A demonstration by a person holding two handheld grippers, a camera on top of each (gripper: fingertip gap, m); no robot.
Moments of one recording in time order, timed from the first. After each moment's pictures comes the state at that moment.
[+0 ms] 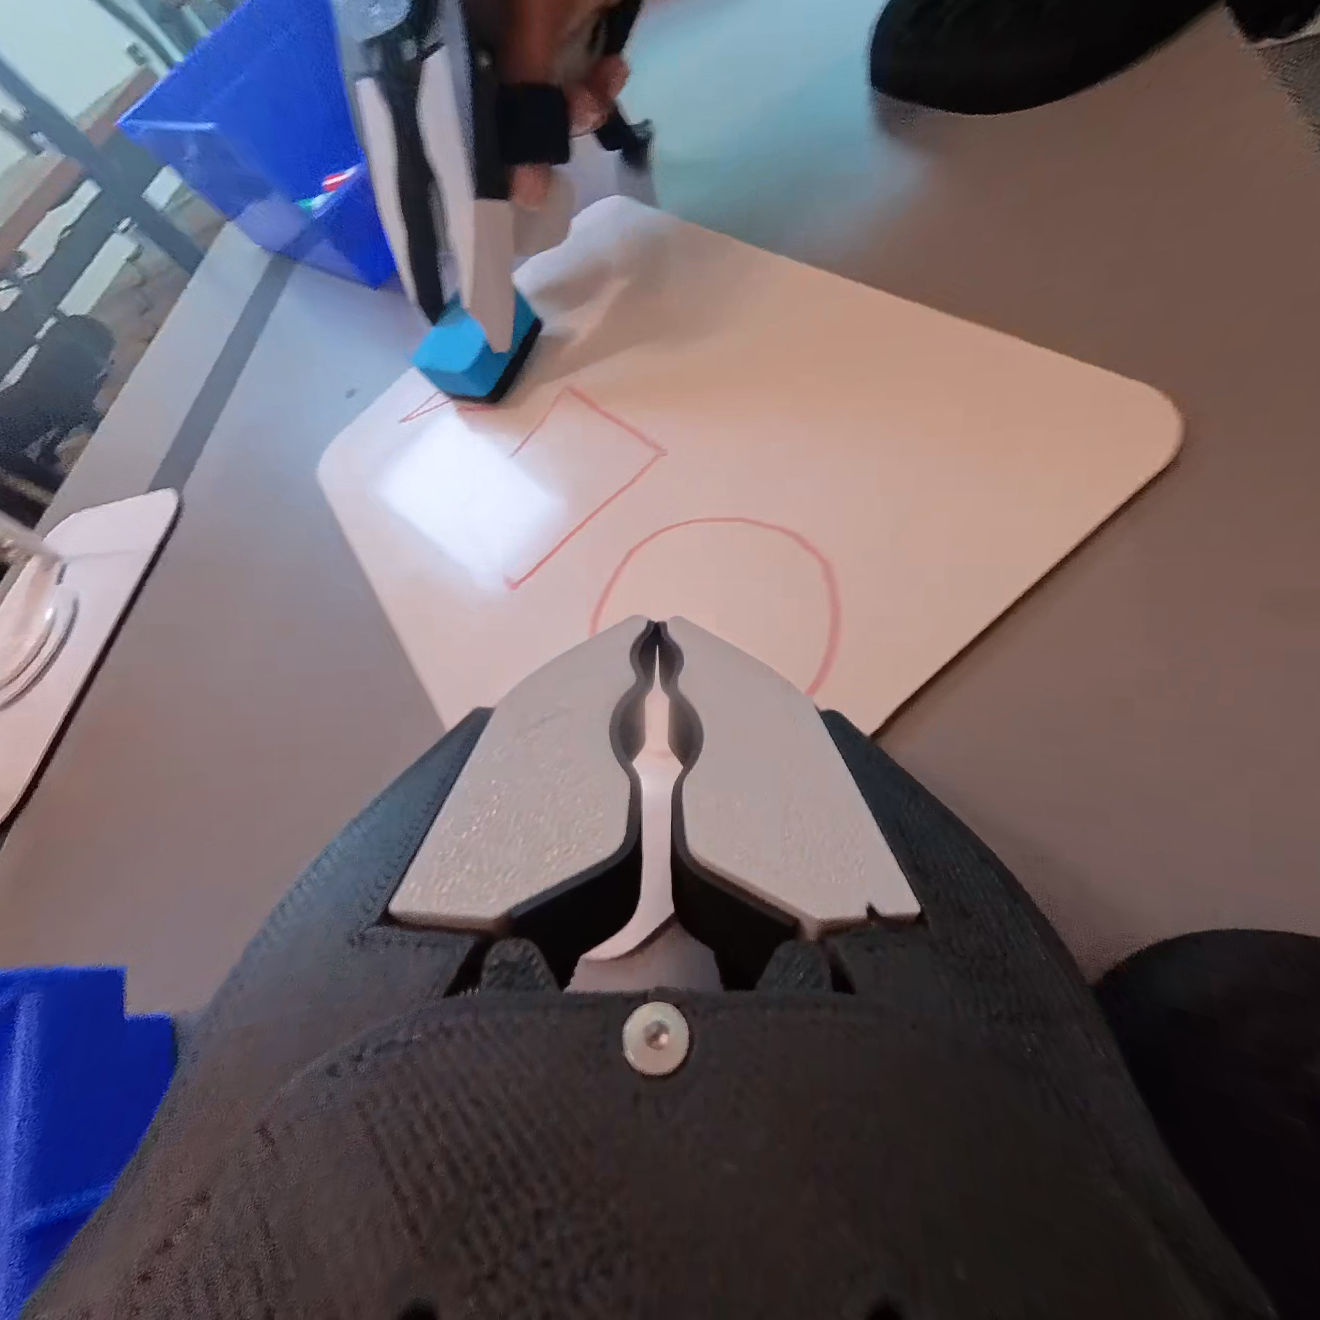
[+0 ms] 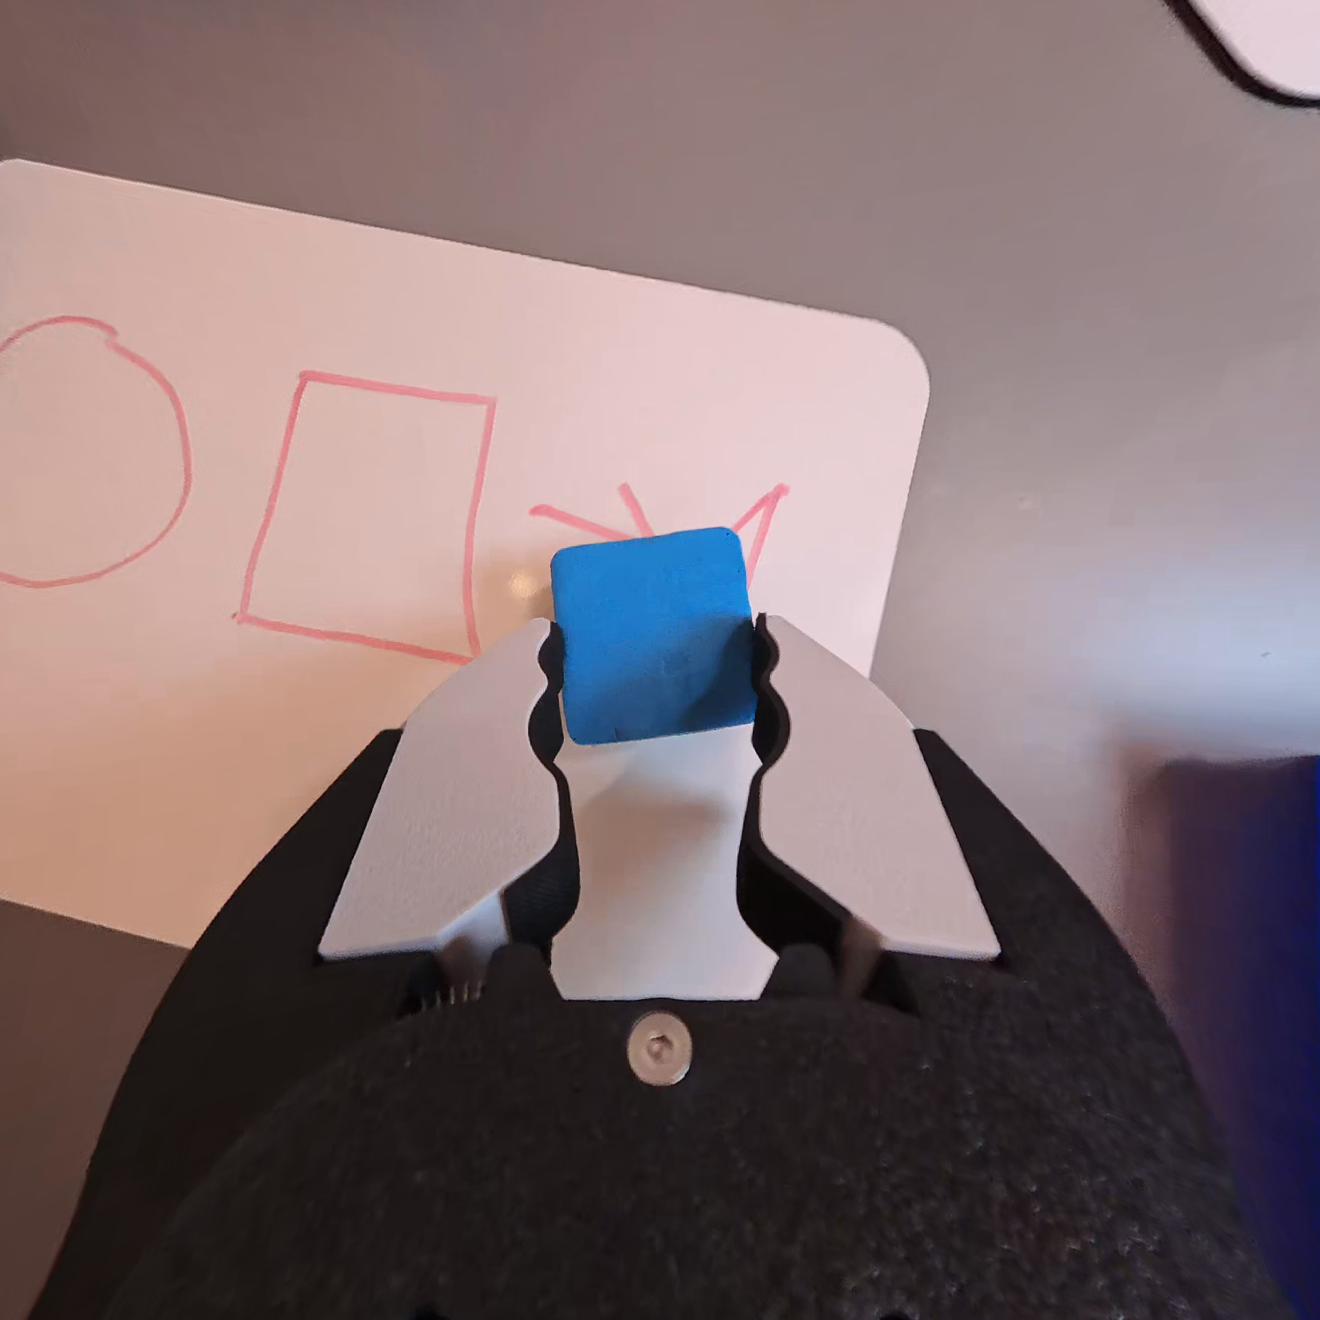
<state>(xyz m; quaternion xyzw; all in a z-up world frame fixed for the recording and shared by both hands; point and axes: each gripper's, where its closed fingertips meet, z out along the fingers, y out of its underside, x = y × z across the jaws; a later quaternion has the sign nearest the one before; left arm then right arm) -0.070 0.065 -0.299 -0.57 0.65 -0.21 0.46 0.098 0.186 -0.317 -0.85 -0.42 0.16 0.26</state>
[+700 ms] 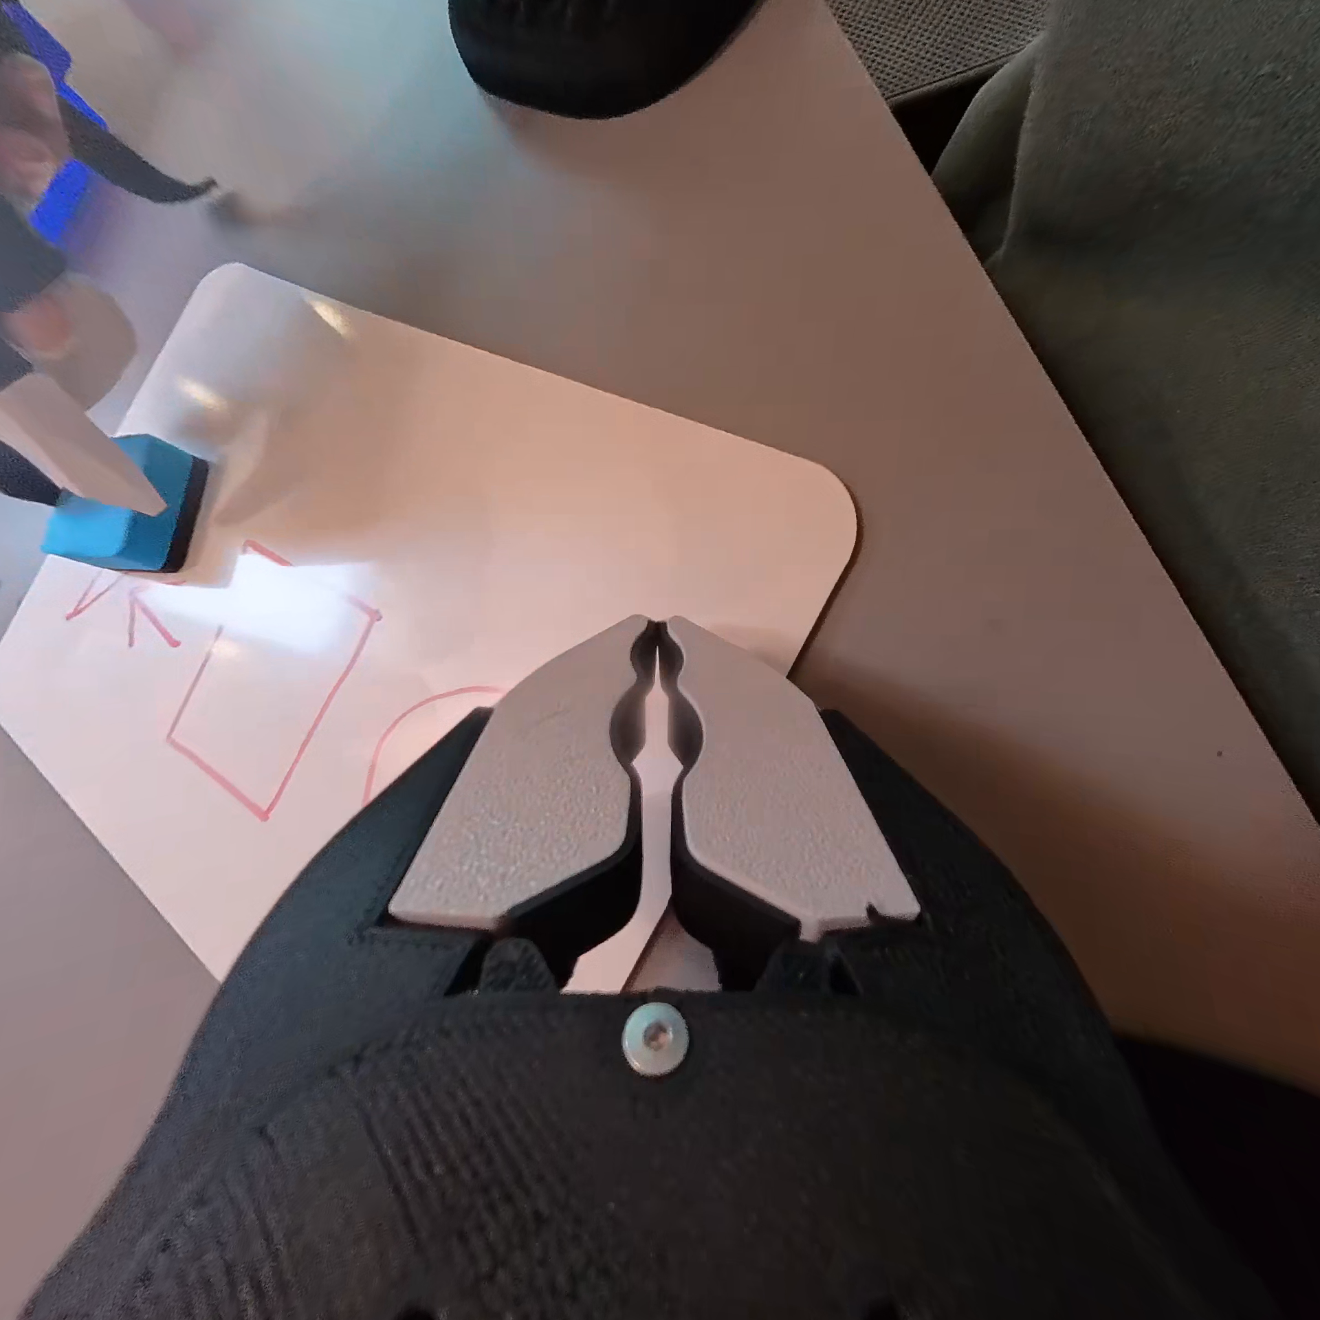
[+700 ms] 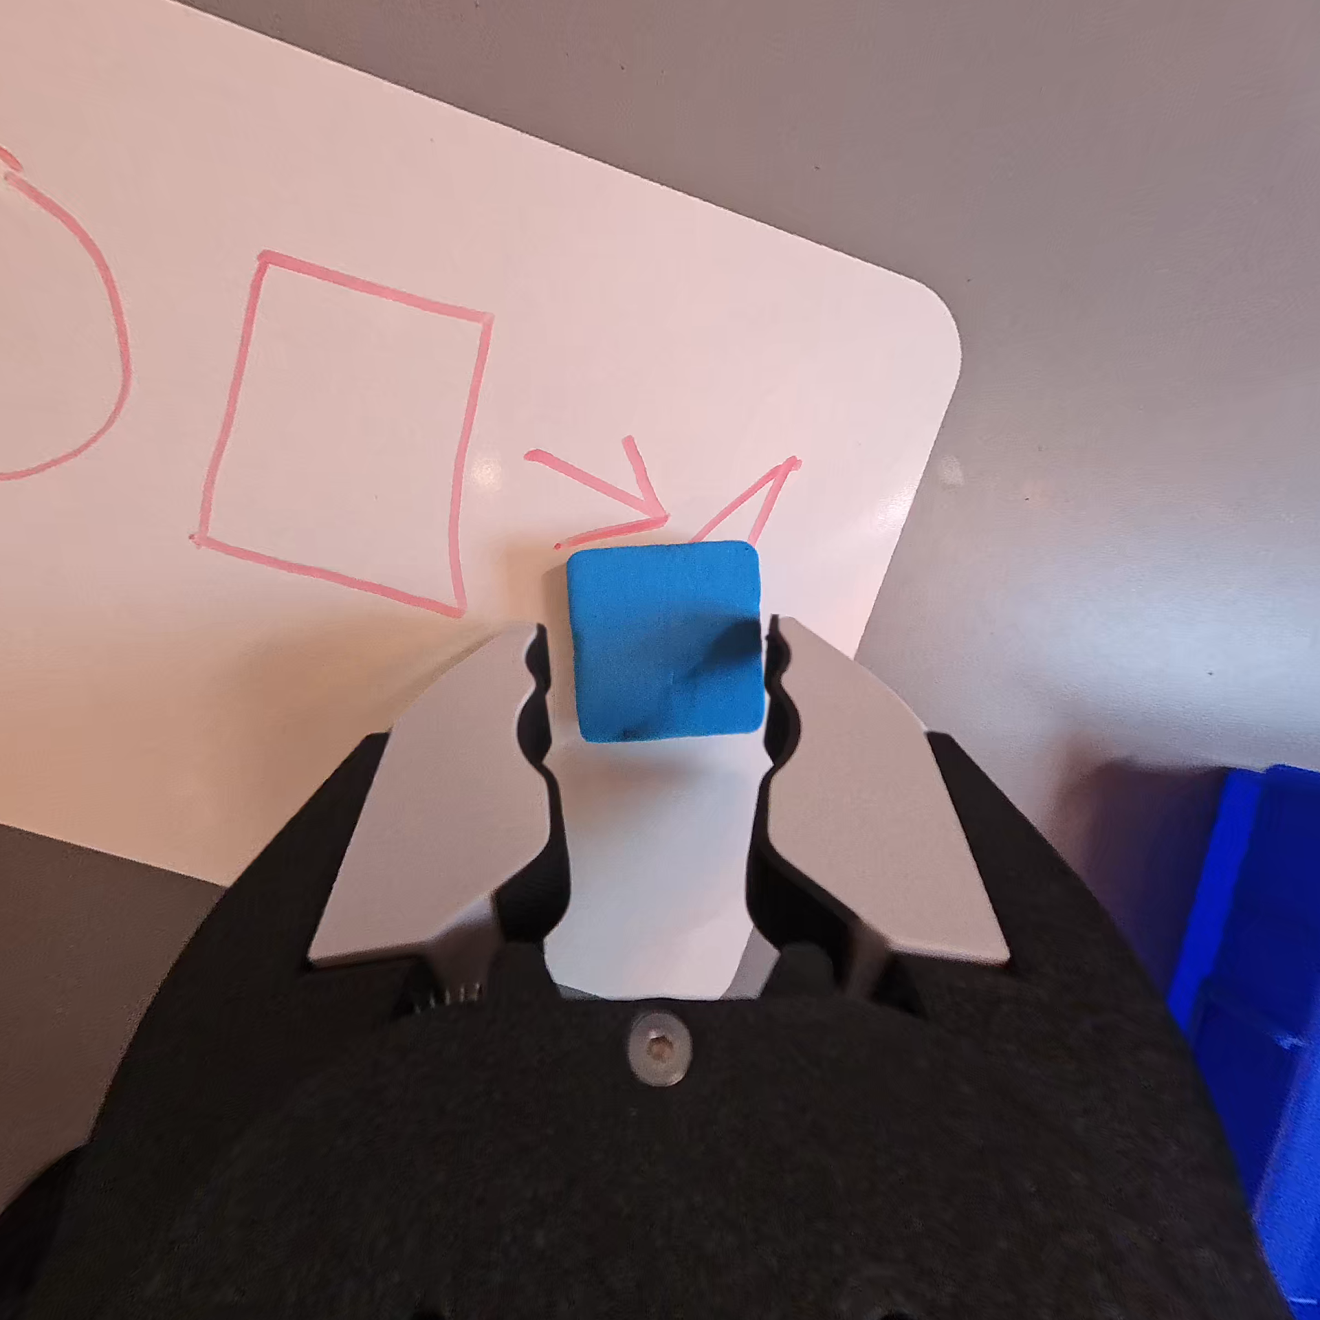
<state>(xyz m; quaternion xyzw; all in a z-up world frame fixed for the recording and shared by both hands) -0.024 -0.012 -0.323 -0.49 0.78 -0.22 0.33 0.103 0.184 -0.319 -0.85 -0.48 0.11 0.20</state>
